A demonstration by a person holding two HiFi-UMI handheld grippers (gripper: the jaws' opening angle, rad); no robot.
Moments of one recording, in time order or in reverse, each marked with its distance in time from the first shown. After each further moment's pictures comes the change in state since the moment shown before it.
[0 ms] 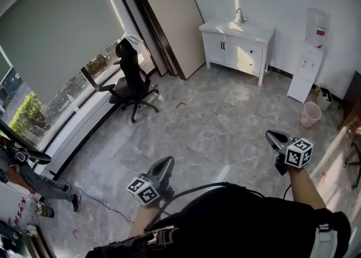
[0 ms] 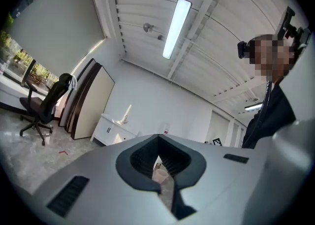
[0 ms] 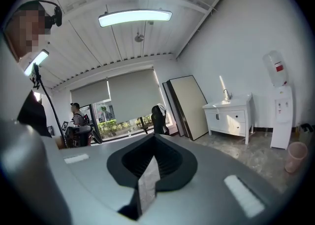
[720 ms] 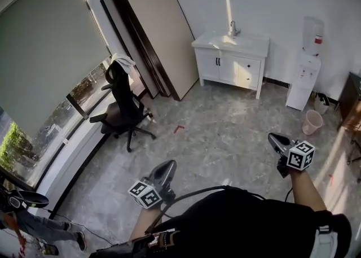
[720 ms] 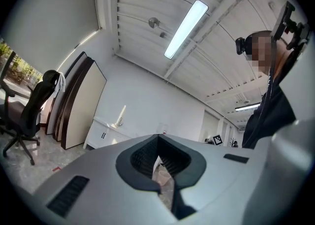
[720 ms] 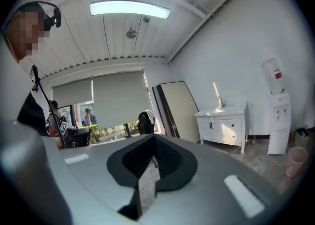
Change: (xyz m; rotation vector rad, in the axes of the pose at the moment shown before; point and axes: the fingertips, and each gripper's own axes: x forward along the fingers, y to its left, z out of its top) left arm 0.085 0.238 0.115 0.022 0.027 -0.163; right arm 0.215 -0.017 0.066 -0.011 -0.066 -0.163
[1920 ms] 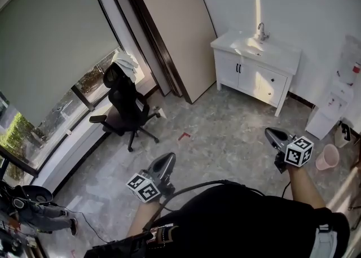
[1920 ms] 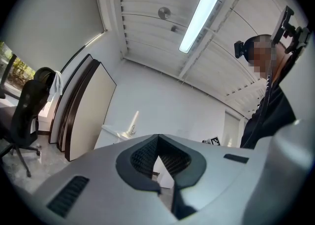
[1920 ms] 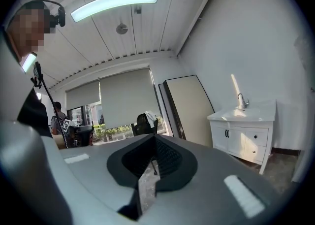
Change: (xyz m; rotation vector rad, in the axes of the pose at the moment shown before) left arm 0.284 0.153 0.052 0.016 -0.066 0.155; right arm 0.260 -0.261 0.110 -0.027 0.037 0.228
